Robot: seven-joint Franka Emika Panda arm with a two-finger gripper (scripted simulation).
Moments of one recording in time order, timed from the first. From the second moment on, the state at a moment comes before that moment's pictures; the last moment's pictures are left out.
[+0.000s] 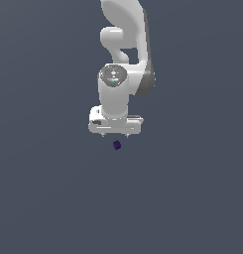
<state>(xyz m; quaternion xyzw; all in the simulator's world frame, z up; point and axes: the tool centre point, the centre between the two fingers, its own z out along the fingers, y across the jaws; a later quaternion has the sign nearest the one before) -0.015 -0.024 0.152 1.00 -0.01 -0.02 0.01</state>
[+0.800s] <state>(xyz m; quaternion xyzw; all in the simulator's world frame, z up) -0.005 -0.039 0.166 1.00 -0.01 -0.01 0.01</state>
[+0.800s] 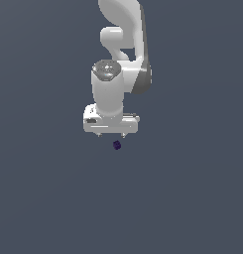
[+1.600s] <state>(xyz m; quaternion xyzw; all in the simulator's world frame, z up) -0.015 -0.035 0.133 1.00 0.08 -0.01 0.01</state>
